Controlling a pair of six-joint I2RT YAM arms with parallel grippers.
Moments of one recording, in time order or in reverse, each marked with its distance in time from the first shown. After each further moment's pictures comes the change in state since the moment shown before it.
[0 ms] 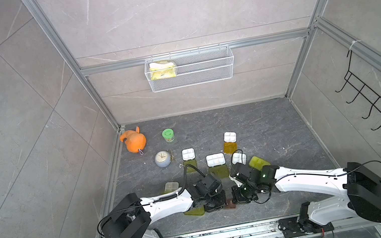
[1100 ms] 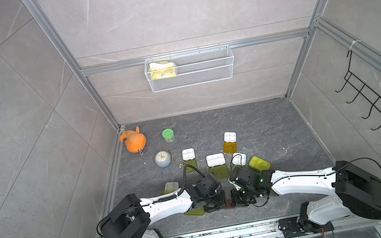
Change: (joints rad) left arm 0.000 -0.007 -0.016 0.023 0.001 -0.005; right arm 0.013 0.058 -0.076 0.152 -0.005 0.034
